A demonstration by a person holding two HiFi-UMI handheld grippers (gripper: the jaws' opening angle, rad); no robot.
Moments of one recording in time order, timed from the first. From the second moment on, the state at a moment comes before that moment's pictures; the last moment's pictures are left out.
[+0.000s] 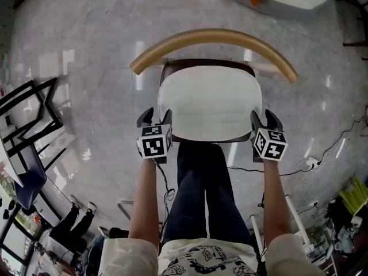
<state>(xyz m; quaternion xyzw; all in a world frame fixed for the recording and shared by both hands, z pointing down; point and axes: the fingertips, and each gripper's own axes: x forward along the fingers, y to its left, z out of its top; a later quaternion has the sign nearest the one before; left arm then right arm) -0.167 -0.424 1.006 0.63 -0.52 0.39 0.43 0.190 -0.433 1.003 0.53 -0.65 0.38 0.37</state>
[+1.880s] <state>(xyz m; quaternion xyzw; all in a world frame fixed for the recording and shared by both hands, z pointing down) -0.152 -0.406 1.003 0.63 -0.49 0.40 0.45 0.194 -0.415 0.978 0.53 -0.66 0.40 0.36</state>
